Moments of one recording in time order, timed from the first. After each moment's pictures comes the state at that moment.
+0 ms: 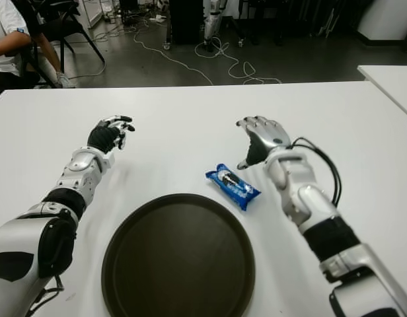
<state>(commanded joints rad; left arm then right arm) -0.90 0.11 0.23 1.32 -0.02 -0.24 -0.12 -0.48 -0.44 0.42 0.25 -0.82 0.24 0.10</state>
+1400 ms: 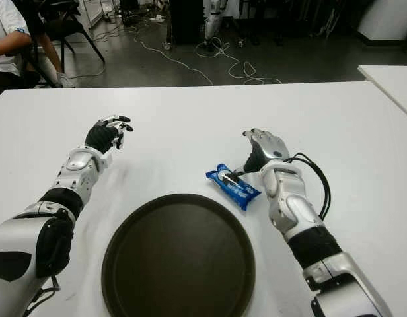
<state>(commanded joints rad) -0.90 0.12 0.22 1.32 -0.01 -0.24 -0.12 -0.49 -0.32 0.34 0.38 -0.73 0.34 0.07</state>
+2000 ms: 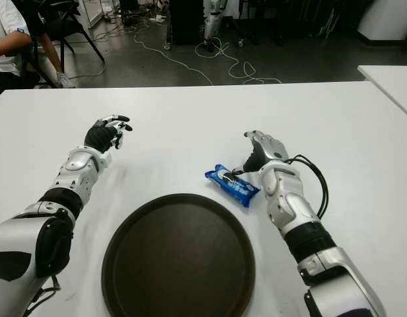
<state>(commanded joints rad) -0.90 0.12 0.23 1.32 -0.02 -0.25 -0.14 -0.53 -0.30 0.35 0.49 -0.71 0.34 0.03</state>
